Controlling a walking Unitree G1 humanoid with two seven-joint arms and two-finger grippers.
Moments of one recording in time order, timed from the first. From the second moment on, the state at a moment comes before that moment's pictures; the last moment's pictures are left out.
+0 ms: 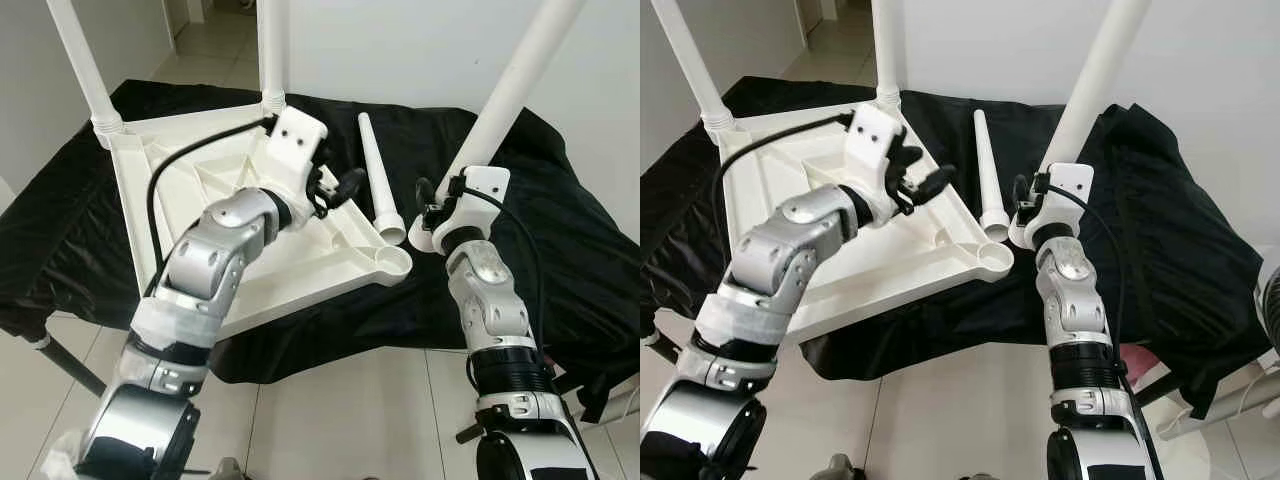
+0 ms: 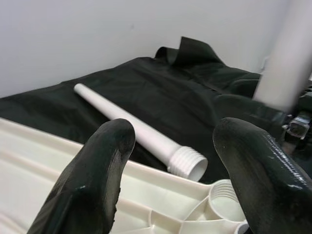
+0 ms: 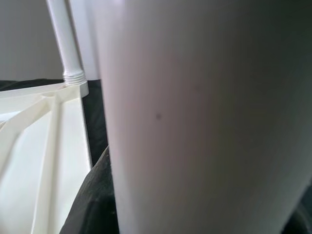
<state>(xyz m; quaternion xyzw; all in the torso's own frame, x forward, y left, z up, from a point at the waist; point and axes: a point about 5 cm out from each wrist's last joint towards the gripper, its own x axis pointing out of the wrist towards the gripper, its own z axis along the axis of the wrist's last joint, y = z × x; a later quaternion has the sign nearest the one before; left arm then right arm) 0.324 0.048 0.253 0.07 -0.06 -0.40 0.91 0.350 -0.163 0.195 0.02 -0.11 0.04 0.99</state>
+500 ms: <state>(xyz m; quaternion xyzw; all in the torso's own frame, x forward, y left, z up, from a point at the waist) 0.298 0.029 0.227 0.07 -0.04 -0.47 0.88 0.349 -0.144 0.186 0.00 -0.13 0.11 0.99</state>
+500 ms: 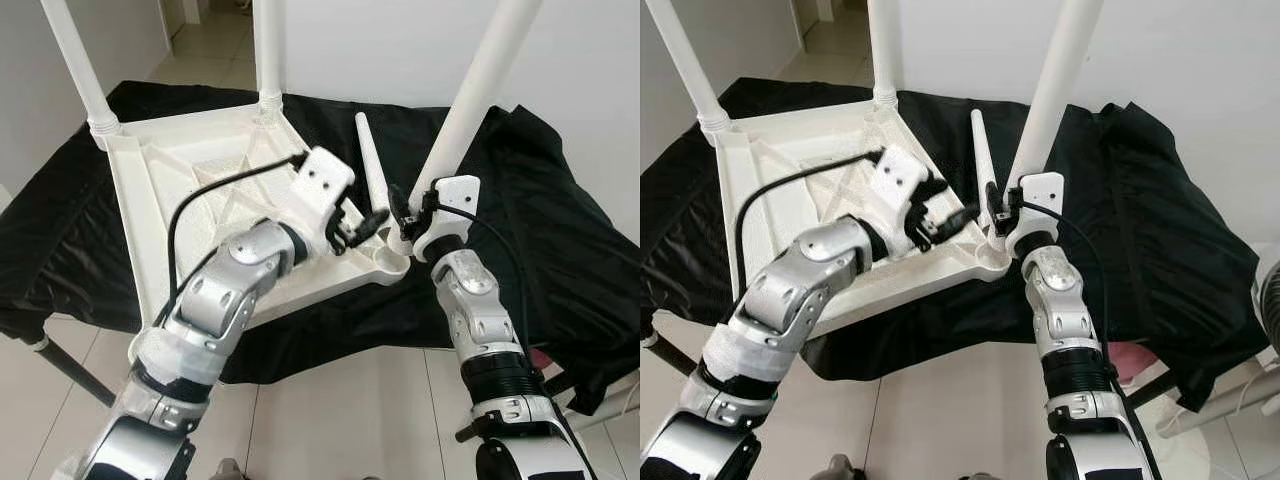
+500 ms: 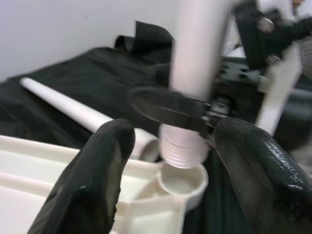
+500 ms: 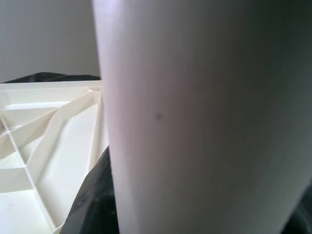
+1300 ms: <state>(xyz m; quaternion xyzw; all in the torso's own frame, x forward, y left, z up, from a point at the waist) 0.282 0.026 0.207 0.08 -0.01 -0.49 0.87 0.356 -0.139 0.159 -0.02 -0.10 0.15 0.98</state>
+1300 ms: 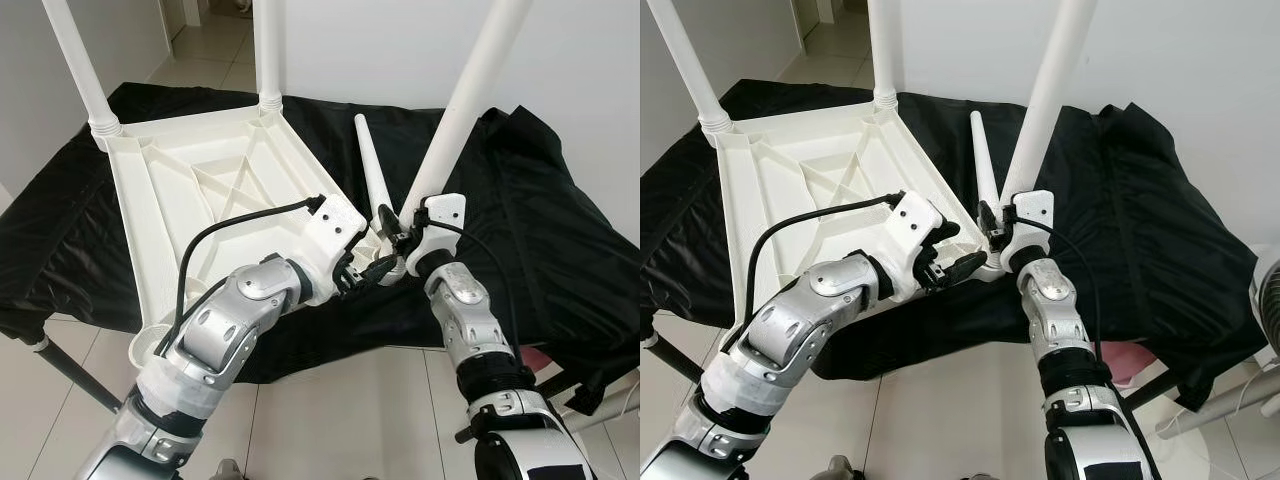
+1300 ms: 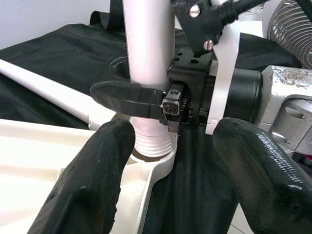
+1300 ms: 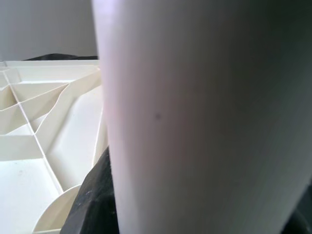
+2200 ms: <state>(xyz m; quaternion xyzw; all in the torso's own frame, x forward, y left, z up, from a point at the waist) 0.280 0.028 0.211 0.08 -0.01 -0.49 0.87 0.351 -0.131 0.147 -0.10 -0.11 0.21 0.97</state>
